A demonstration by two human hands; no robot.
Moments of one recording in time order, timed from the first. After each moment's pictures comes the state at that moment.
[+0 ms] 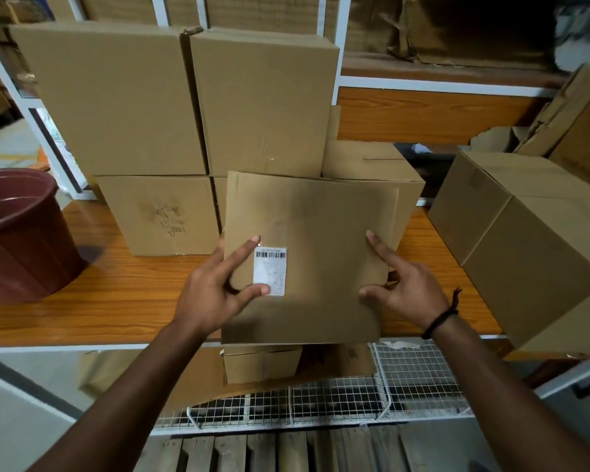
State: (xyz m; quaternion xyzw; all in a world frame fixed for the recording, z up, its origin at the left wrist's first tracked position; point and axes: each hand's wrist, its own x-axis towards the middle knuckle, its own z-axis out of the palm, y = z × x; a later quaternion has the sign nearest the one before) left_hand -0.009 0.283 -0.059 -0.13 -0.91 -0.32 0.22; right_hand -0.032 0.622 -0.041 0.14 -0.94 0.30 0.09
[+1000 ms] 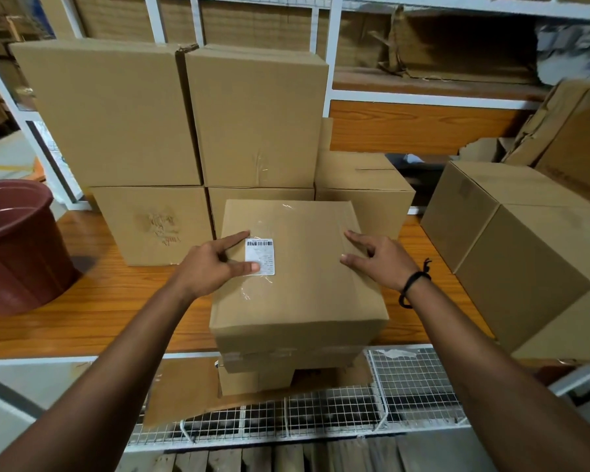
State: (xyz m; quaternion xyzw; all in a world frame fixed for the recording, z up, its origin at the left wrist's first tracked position) left_hand -0.057 0.278 -0.020 -0.02 -0.91 -0.41 0.02; right_hand -0.081 0.606 -0.011 0.07 -0.94 0.34 0.01
